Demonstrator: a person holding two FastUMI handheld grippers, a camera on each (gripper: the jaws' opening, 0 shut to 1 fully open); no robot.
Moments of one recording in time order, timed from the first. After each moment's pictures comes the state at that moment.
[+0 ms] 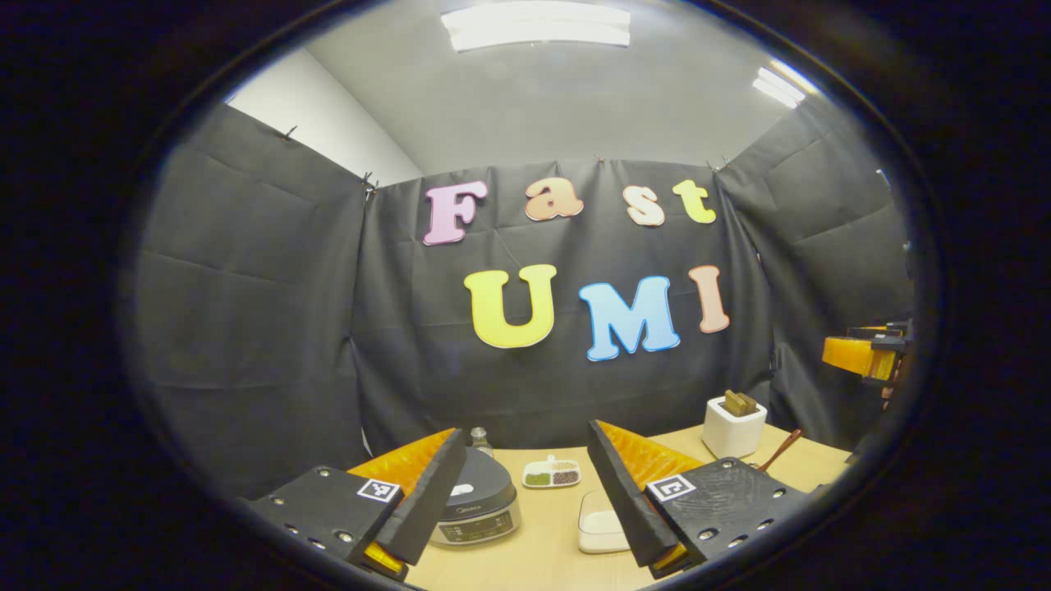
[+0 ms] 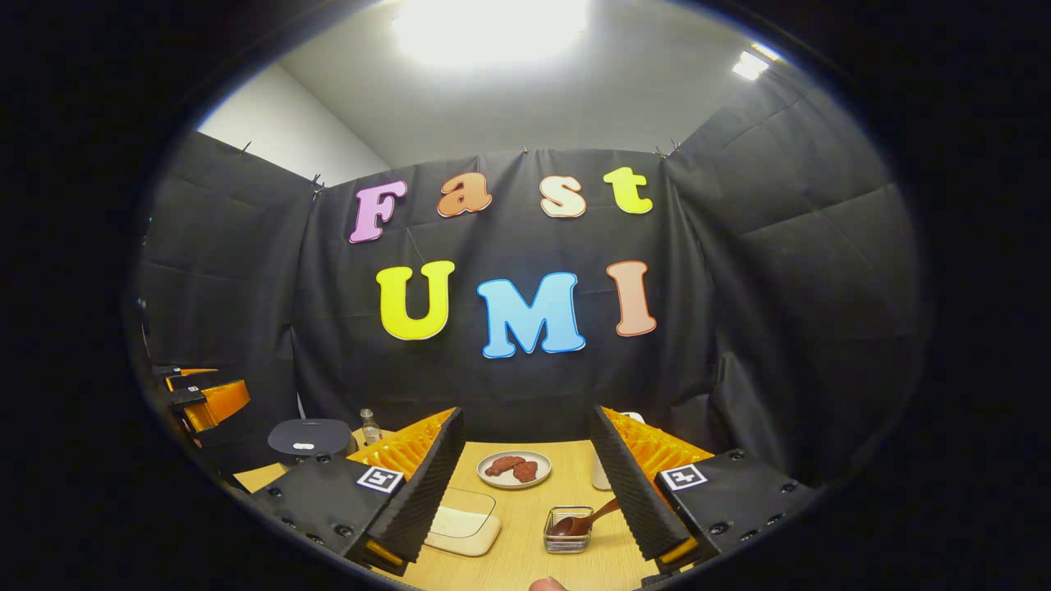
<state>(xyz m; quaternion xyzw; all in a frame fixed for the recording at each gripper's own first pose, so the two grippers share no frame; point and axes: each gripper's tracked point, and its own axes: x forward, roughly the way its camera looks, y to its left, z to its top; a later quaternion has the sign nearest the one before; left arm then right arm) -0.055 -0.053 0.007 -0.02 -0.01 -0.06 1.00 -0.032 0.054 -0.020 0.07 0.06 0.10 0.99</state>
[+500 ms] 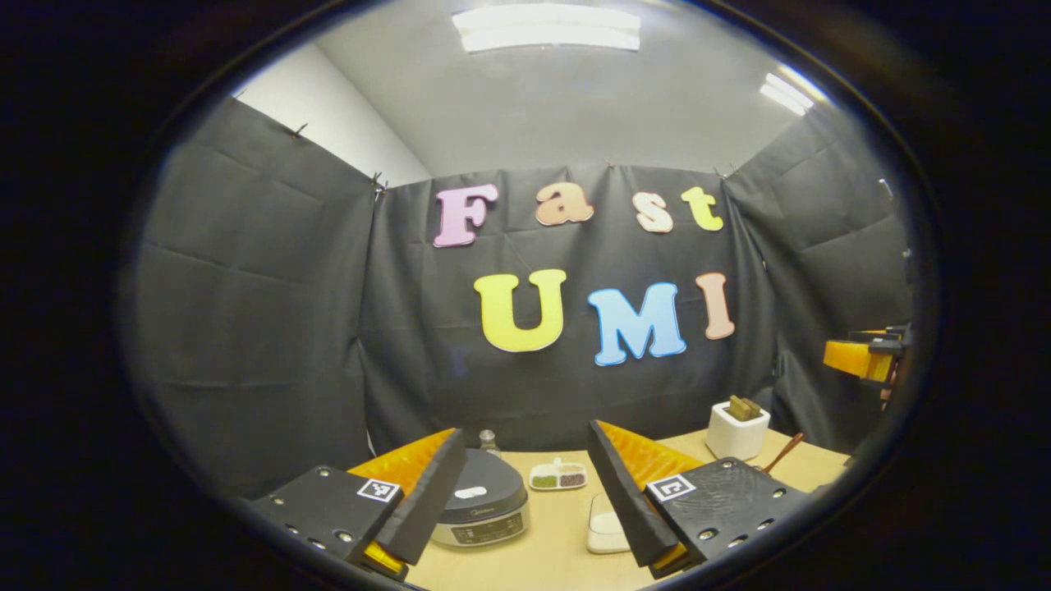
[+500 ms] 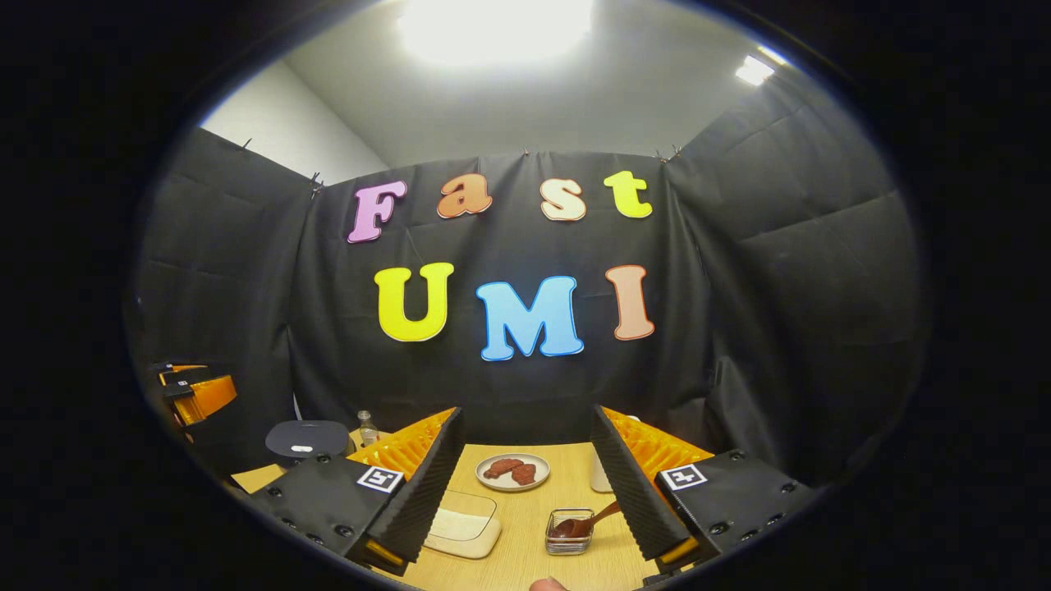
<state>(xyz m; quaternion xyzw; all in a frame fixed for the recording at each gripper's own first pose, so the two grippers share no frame) -0.053 -0.030 0.010 -0.03 -0.01 -0.06 1.00 -0.030 0.059 -0.013 0.06 0.05 0.09 0.99</state>
